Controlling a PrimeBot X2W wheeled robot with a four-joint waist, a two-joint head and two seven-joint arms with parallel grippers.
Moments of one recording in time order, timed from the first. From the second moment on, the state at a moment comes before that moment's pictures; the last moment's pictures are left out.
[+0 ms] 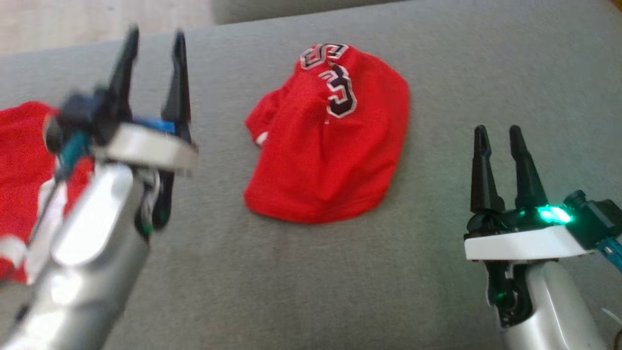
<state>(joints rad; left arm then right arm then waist) -0.70 0.34 -0.58 0.41 -0.66 0.09 -0.25 -0.15 -0.05 0.13 0.09 0.44 0.12 -0.25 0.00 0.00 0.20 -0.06</state>
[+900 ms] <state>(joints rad) -0.14 0.15 -0.33 0.20 -0.37 -0.01 -0.26 -0.07 -0.05 0.24 0.15 0.29 0.12 -0.25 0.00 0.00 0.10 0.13</state>
